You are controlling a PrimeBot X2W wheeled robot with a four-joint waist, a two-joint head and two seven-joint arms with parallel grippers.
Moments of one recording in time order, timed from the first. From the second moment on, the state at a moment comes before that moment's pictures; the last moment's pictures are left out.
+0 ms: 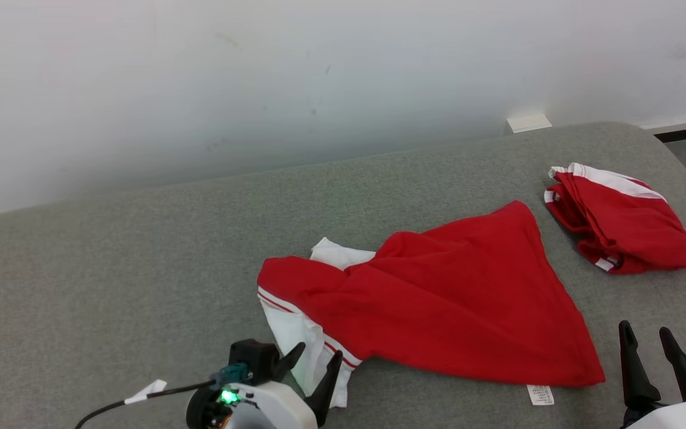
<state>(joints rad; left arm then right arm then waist) -0.30 0.05 -0.44 0.55 -0.37 -0.12 -0.07 -0.08 -0.15 -0.02 0.30 0.51 0.13 -0.11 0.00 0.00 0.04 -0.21</state>
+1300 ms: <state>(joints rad) -0.28 0.08 -0.41 0.56 -0.46 0.01 -0.11 -0.08 -0.16 -0.07 0.32 0.52 0.13 -0.14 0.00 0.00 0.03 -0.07</state>
